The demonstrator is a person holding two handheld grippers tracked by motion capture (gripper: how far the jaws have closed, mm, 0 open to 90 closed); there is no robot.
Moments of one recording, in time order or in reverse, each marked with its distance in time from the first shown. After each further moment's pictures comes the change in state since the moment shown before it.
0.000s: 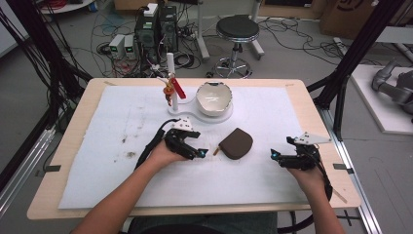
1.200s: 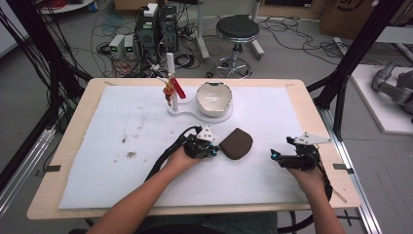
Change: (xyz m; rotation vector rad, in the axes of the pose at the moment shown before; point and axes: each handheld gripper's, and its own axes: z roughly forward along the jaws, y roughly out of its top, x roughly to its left) left arm -0.023 0.011 0.043 0.122 0.076 0.121; right arm -0.001 -0.001 0.001 0.002 -0.005 -0.010
